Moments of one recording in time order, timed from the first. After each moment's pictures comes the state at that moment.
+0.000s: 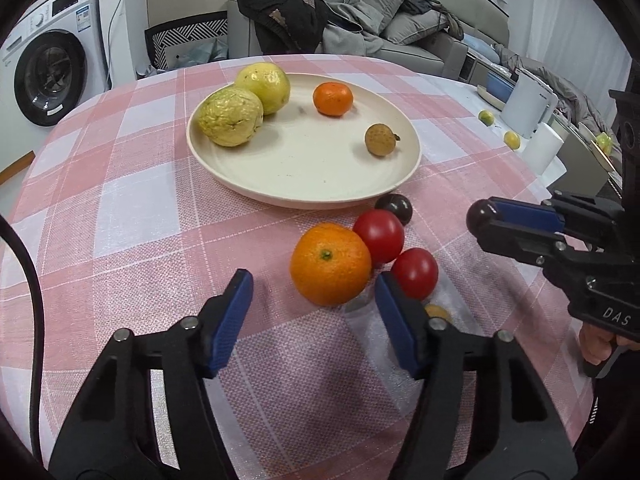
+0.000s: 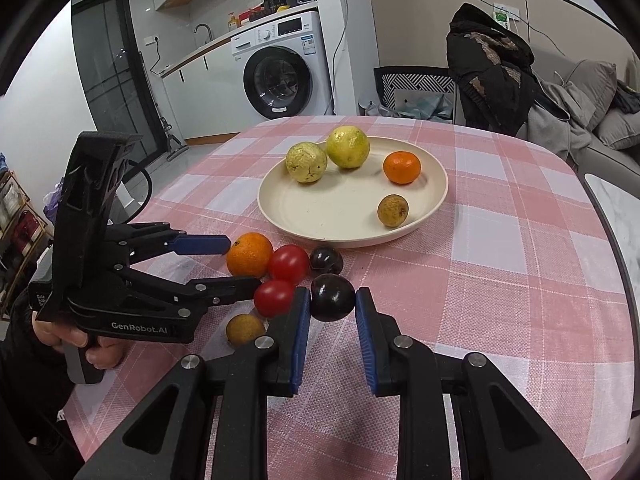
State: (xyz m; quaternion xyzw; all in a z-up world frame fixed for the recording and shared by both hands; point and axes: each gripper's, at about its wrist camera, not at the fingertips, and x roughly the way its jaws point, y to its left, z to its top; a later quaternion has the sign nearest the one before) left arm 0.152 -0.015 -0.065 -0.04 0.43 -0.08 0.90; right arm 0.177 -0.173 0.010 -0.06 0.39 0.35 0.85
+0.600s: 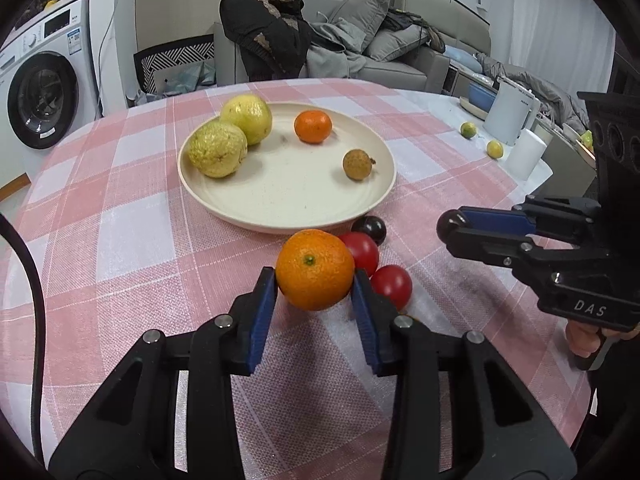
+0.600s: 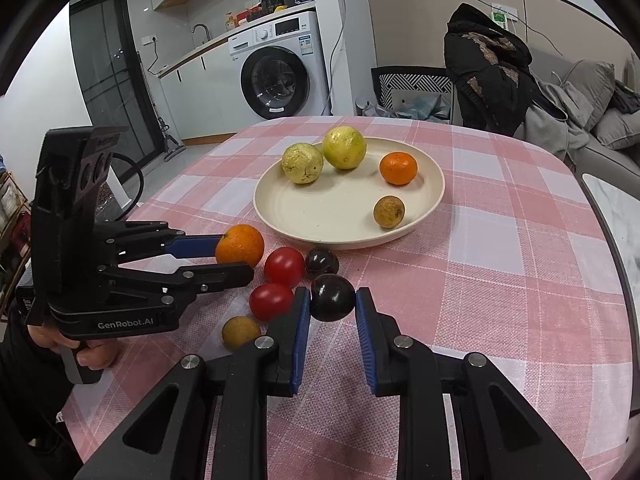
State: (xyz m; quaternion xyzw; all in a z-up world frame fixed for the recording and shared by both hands) left arm 0.139 -0.019 -0.045 -0.03 0.39 -0.10 0.91; right arm 0.178 -0.174 0.013 -0.06 0.39 0.34 0.85
